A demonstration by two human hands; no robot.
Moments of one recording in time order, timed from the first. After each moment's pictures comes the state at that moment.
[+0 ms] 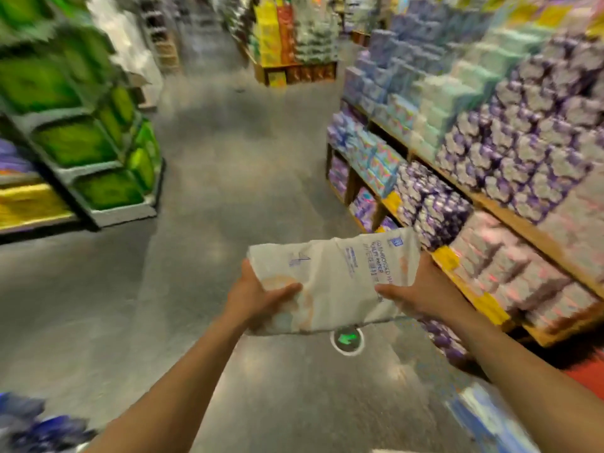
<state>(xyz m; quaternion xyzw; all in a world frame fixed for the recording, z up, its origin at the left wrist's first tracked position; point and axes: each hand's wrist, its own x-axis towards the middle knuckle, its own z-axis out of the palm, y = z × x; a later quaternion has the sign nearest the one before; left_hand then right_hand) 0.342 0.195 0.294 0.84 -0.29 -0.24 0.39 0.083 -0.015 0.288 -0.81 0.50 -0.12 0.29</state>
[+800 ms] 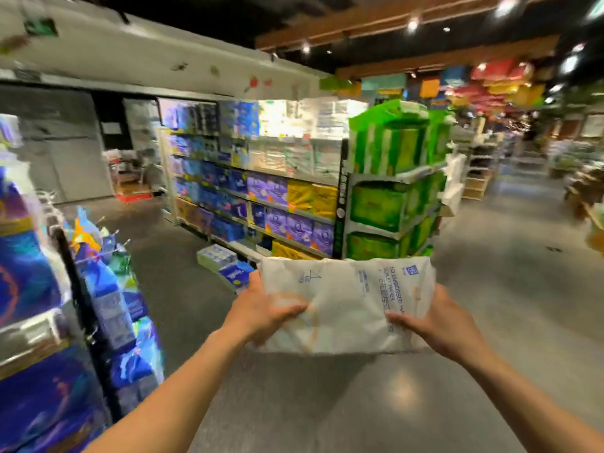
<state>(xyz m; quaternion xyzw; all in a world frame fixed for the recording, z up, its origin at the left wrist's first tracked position) 0.940 0.443 0.491 0.90 0.04 0.08 0.43 0.945 0.107 0.483 -0.96 0.01 -0.14 0.26</state>
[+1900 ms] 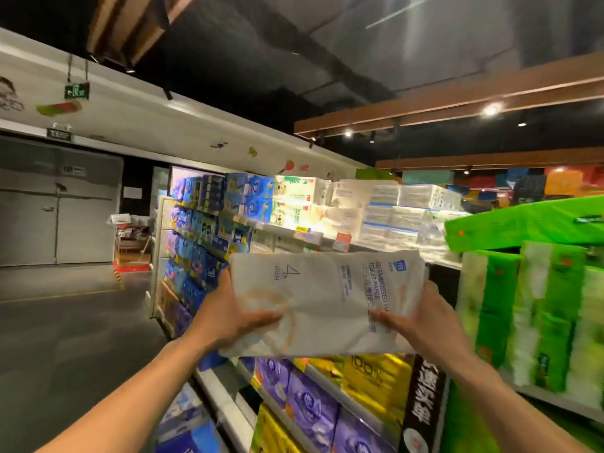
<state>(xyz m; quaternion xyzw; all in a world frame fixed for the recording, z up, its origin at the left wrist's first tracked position) 2.003 0.626 0.633 0.85 0.02 0.29 0.44 2.034 0.293 0.672 -0.88 -0.15 -0.29 0.36</state>
